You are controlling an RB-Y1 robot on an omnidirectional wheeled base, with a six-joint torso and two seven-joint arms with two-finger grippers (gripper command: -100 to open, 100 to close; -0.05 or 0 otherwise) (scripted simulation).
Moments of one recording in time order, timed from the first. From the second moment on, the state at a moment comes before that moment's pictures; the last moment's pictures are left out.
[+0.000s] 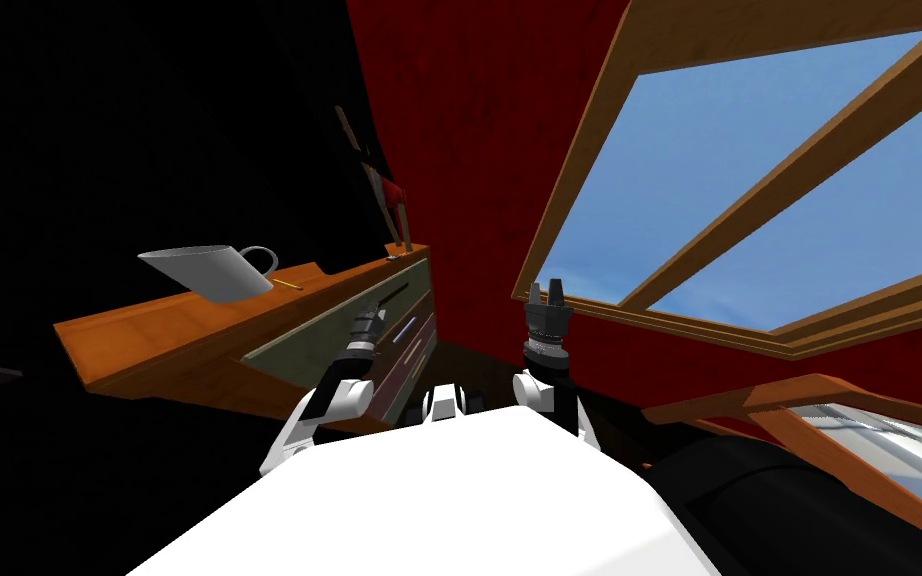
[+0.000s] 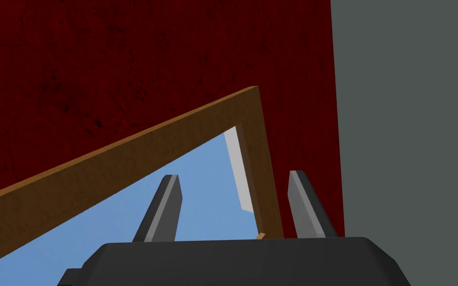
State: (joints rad) left arm 0.33 0.10 -0.07 -2.10 0.03 -0.03 0.07; right arm 0.53 0.01 0.02 -2.39 -0.03 -0.59 0.06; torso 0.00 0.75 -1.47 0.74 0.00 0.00
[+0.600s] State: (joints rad) left arm 0.34 0.09 -0.08 -2.13 0.03 0.00 0.06; right arm 0.53 0.01 0.02 -2.39 -0.03 -0.59 0.06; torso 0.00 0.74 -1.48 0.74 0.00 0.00
